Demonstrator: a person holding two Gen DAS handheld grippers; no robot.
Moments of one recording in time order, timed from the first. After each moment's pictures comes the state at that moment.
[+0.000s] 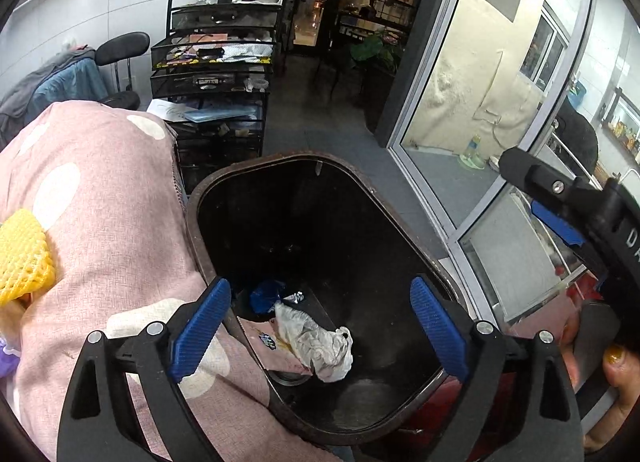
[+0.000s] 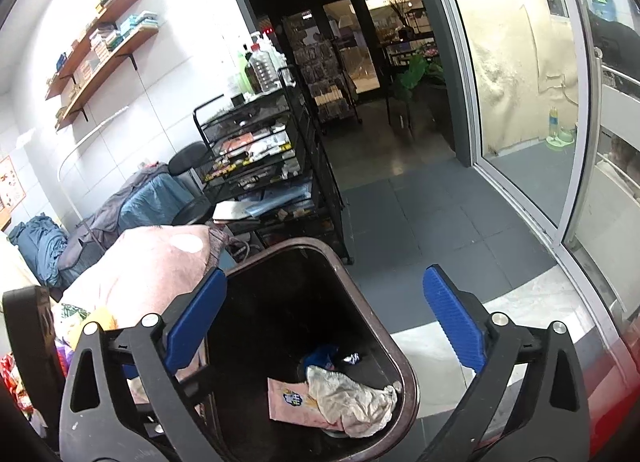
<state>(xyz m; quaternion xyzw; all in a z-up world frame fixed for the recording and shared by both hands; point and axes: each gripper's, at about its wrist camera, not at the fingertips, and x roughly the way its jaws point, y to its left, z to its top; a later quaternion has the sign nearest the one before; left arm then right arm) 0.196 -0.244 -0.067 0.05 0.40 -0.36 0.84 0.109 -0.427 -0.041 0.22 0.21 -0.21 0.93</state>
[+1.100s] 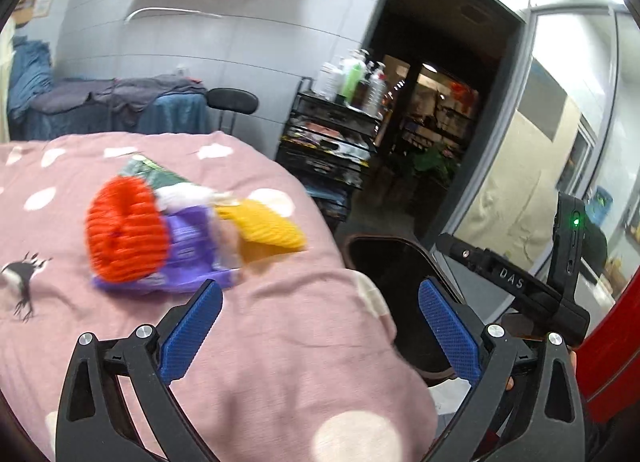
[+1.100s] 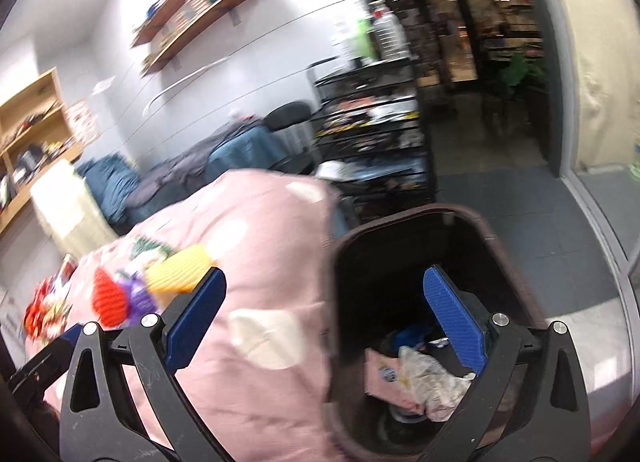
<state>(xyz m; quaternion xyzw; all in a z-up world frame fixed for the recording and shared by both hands) 0.134 -0.045 -0.023 -0.09 0.27 -0.26 0.92 0.158 -0.302 -0.045 0.16 0.26 -0.01 0.95</state>
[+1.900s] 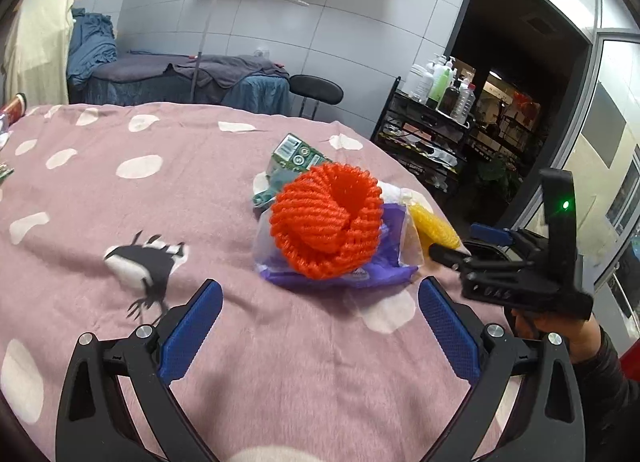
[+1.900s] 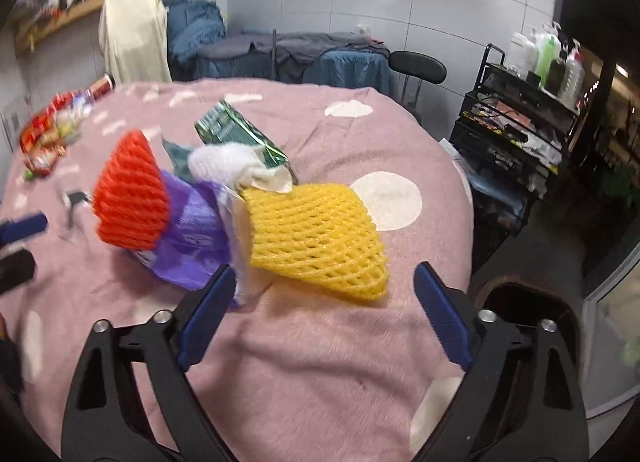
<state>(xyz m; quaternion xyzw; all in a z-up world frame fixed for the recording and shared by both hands) 0.170 0.077 -0.046 -0.10 0.32 -0.15 0.93 0.269 -0.143 -0.072 -0.12 0.36 0.10 0.92</state>
